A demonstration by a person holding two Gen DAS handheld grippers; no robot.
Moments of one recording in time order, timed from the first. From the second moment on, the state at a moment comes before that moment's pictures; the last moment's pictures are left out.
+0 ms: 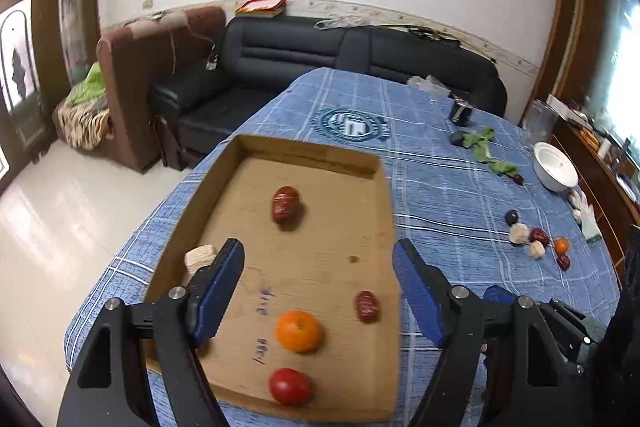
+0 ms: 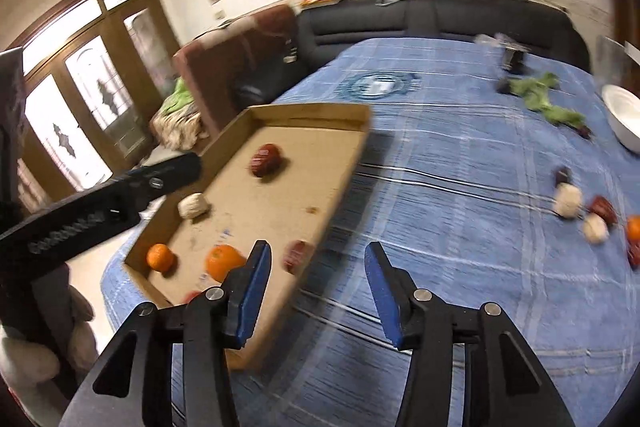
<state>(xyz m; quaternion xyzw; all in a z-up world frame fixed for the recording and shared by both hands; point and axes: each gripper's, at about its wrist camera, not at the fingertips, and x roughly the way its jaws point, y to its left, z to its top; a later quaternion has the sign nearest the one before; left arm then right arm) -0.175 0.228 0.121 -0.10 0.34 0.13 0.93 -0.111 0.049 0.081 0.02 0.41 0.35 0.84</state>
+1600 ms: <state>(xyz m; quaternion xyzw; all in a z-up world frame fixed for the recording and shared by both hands) -0.094 0.084 0.083 -0.01 0.41 -0.03 0.91 -0.015 -0.200 0.045 0.08 0.45 0.10 0.88</state>
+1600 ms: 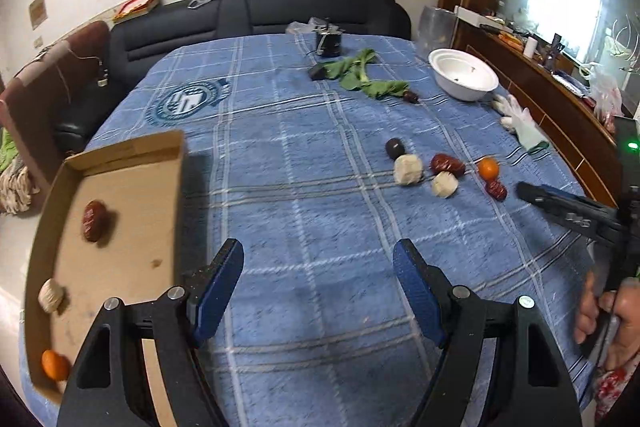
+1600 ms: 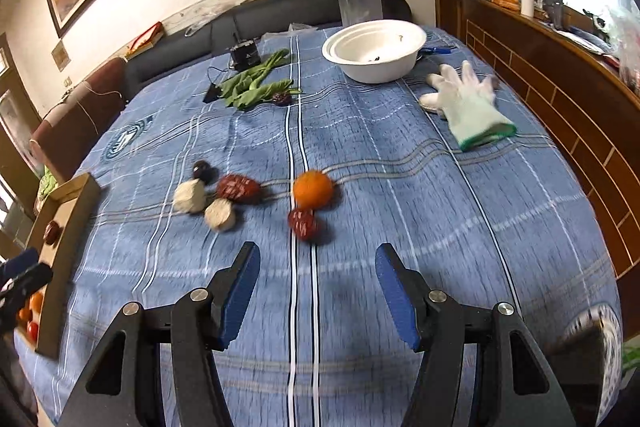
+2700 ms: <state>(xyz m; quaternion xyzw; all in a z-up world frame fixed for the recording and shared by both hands) 0.029 0.016 0.016 -0.06 0.44 -0.14 0.89 0.014 -0.169 0.010 0.04 0.45 0.14 0.88</state>
